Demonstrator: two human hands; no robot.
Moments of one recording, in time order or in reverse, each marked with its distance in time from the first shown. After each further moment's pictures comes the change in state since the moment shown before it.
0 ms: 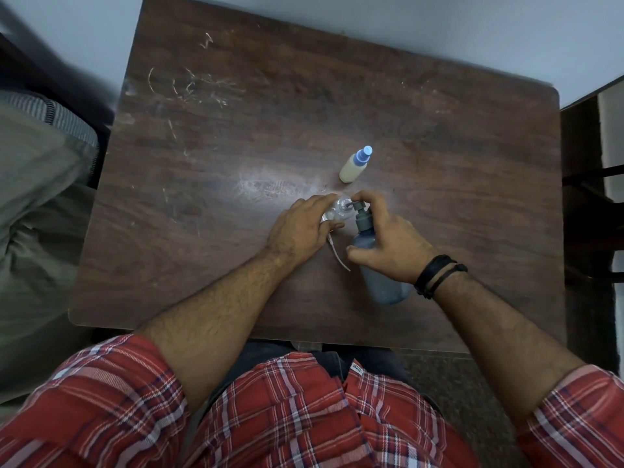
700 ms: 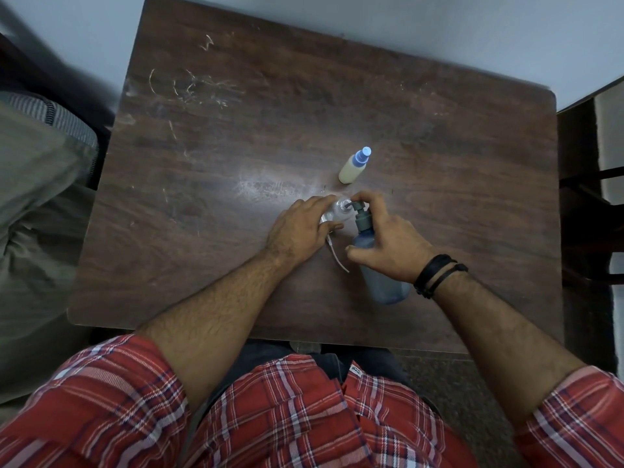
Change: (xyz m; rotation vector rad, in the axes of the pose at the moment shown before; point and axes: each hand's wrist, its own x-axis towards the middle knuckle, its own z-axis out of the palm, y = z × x) left_hand -0.002 -0.001 0.002 0.007 0.023 0.012; right_hand -0.001 0.001 0.000 -0.046 0.009 -0.010
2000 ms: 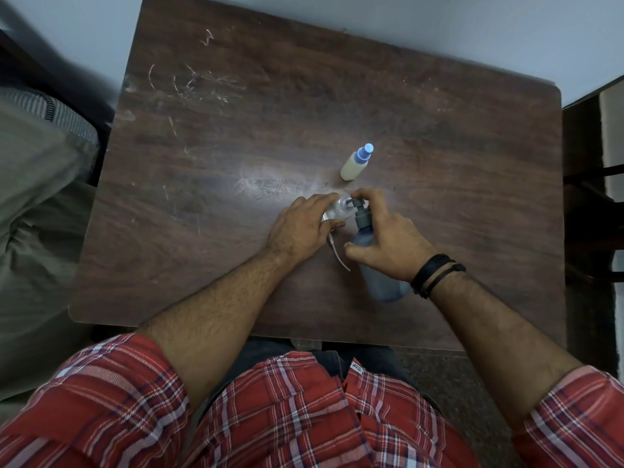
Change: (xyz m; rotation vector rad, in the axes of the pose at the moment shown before) left_hand -0.001 0.001 0.000 0.023 -0.005 -0.018; right_hand 0.001 -0.004 0.003 0.017 0.034 -0.019
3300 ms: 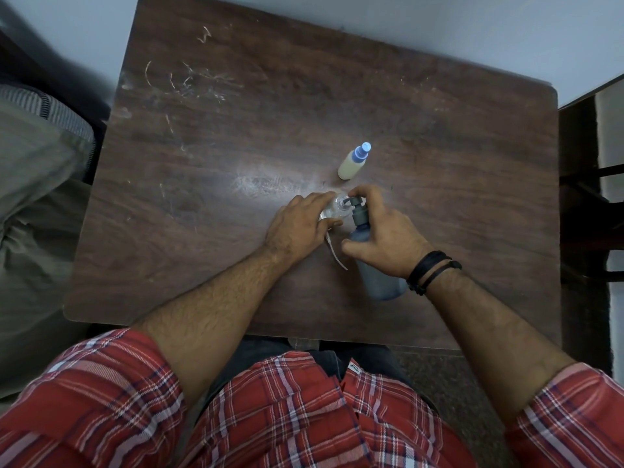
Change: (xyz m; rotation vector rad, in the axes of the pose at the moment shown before) left_hand 0.001 -0.002 0.003 0.007 0.002 0.004; right_hand 0.003 -0.002 0.000 -0.008 0.019 0.020
